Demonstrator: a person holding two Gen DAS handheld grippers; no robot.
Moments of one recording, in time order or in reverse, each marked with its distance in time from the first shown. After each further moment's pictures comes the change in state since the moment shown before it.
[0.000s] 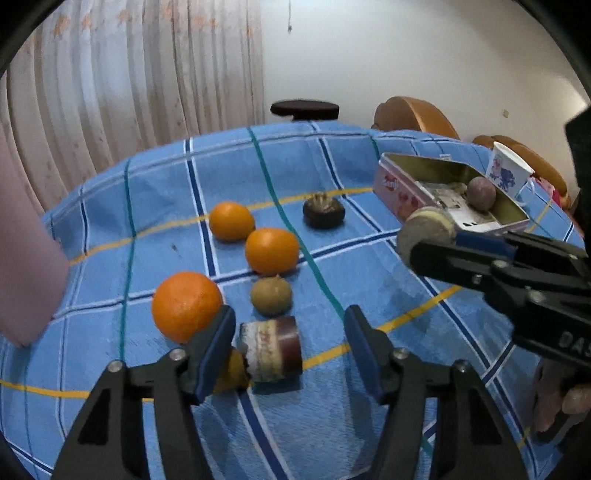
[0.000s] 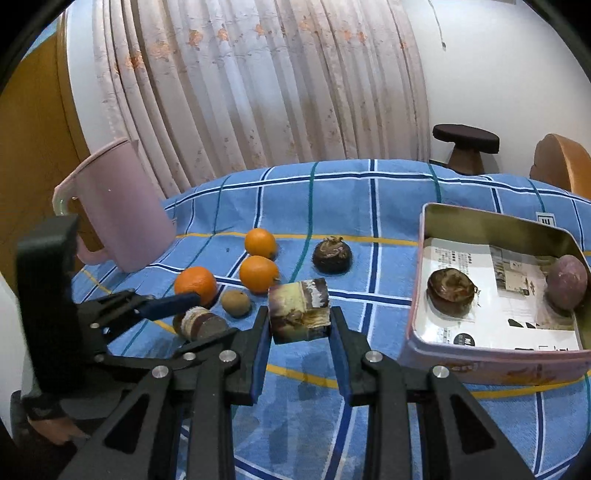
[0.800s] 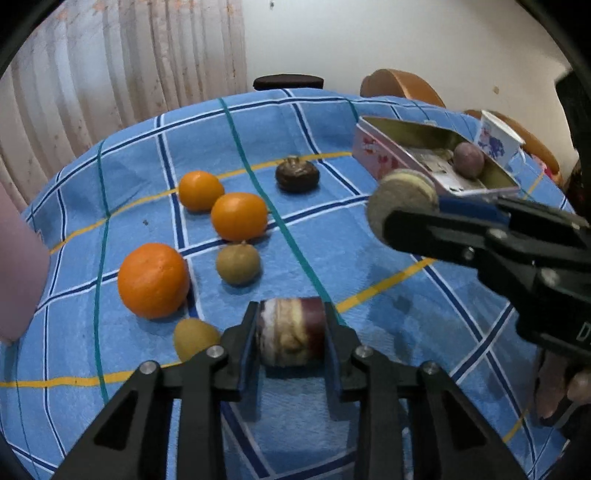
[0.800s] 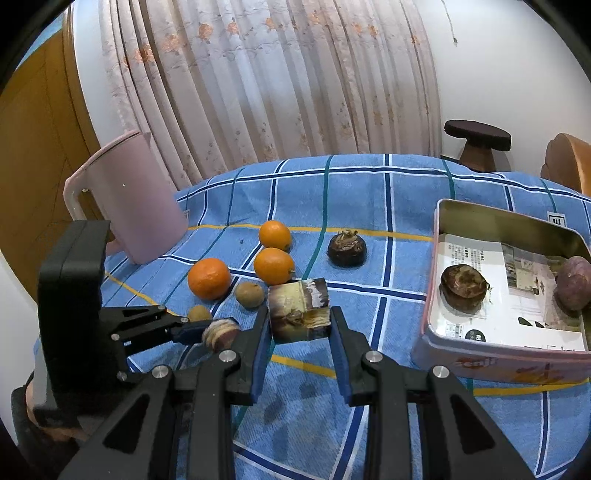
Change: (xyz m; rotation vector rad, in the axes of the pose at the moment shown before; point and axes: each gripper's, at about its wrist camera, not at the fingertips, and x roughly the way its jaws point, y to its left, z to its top) left arm 0.006 -0.016 -0.009 0.041 0.093 -0.039; right arm 0.001 0.004 -0.002 -0.017 0.029 0.038
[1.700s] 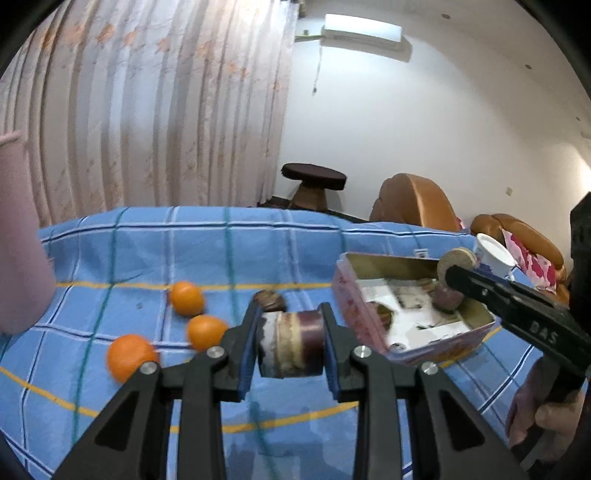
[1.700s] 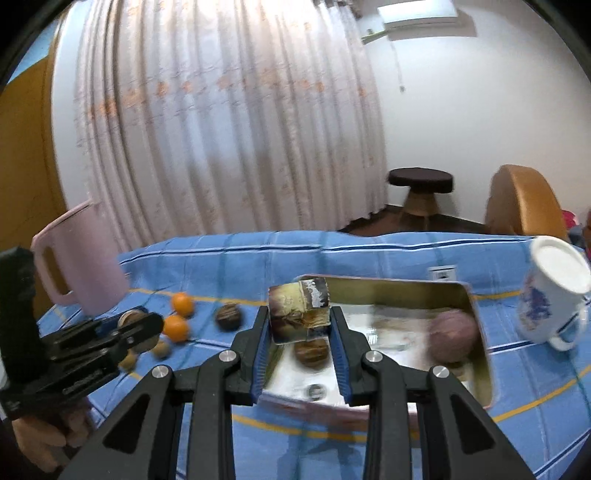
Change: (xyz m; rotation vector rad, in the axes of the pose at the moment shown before) left arm -0.038 -0.037 0.041 -0.187 -0.377 0.004; right arm -0.077 -0.092 0.018 0.044 -0.234 -0.206
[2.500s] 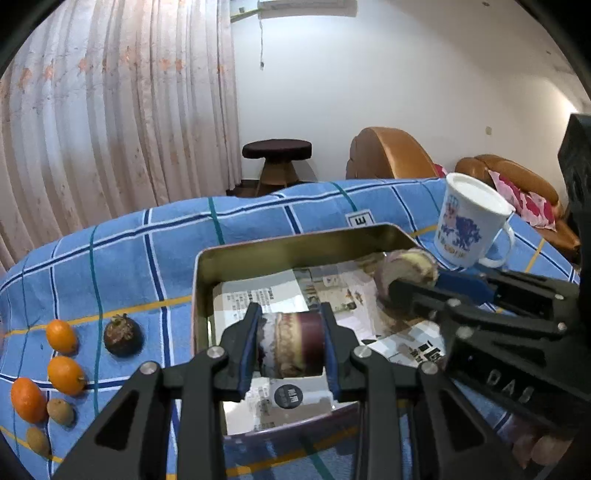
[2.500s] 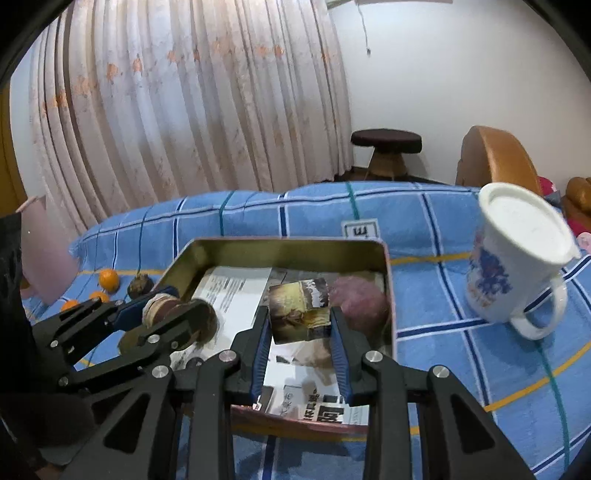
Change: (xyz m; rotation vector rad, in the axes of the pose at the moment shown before) left arm 0.081 -0.133 -0.001 0.195 0.112 -0.004; right arm 0.027 -0.081 -0.011 0.043 0.167 -0.088
